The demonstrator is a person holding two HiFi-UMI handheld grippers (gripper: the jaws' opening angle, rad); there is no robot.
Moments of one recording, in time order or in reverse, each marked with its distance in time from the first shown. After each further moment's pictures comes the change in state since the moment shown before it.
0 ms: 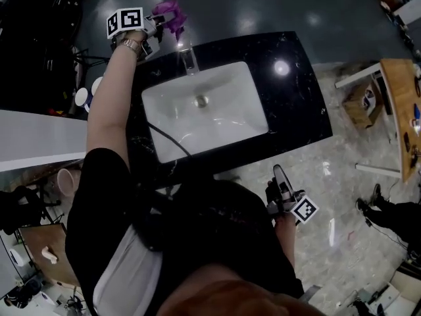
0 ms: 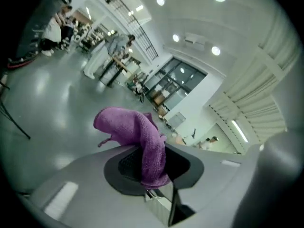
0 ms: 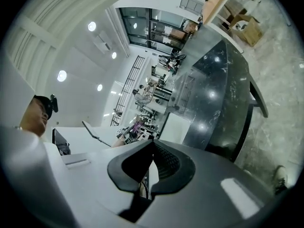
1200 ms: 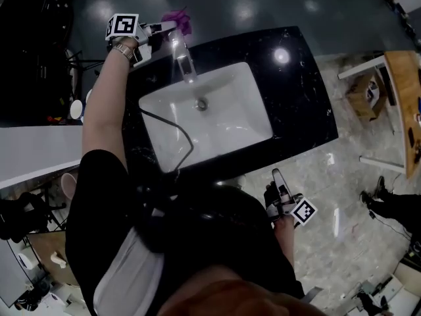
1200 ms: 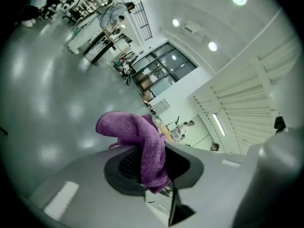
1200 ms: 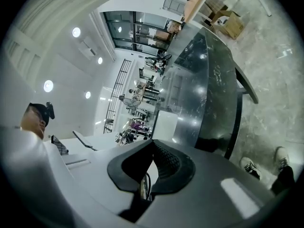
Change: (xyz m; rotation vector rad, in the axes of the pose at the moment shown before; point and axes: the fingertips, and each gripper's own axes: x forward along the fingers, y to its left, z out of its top) left arm 0.042 0.023 -0.034 -0.043 0.236 -0.232; right arm 0.017 -0.035 -0.011 0.136 -0.021 -0.090
